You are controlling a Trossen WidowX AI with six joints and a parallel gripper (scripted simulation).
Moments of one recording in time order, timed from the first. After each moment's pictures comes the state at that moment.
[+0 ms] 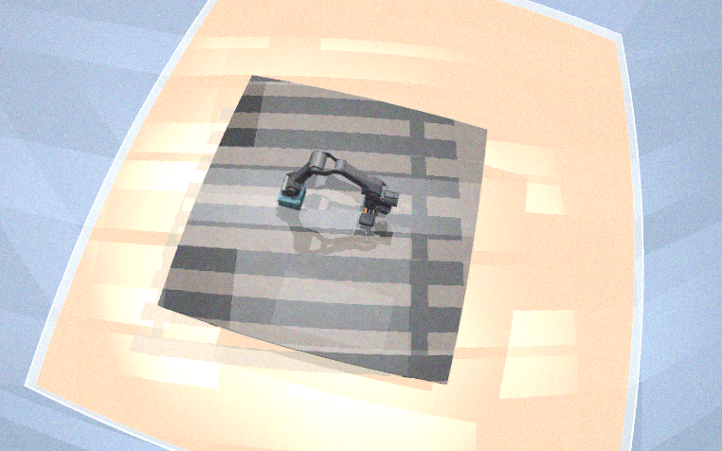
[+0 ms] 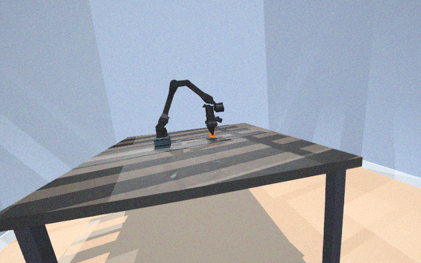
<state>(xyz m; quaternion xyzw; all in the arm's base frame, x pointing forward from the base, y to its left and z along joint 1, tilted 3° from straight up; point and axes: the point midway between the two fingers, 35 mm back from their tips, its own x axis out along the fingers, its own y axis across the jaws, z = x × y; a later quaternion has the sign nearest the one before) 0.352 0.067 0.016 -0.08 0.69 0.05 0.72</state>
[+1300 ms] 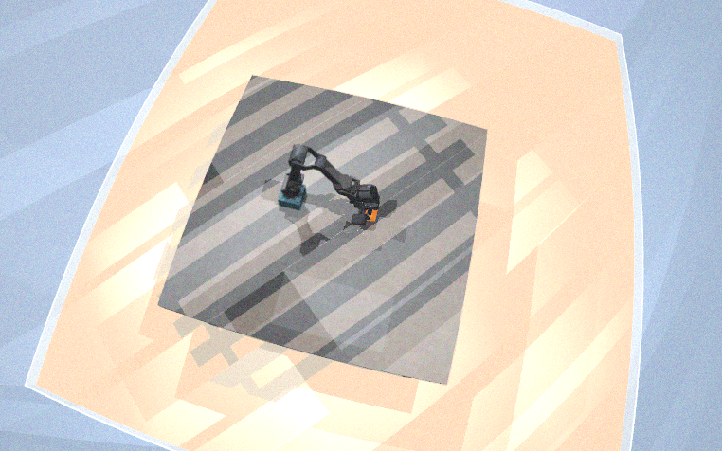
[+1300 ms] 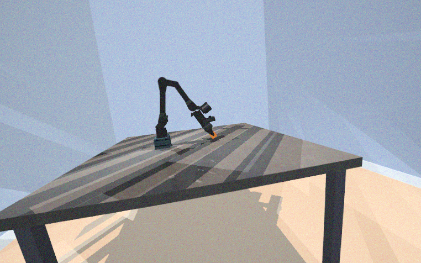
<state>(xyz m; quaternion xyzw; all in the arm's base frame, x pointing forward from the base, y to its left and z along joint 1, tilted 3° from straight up) 0.344 0.065 0.006 -0.06 0.48 0.07 0.87</state>
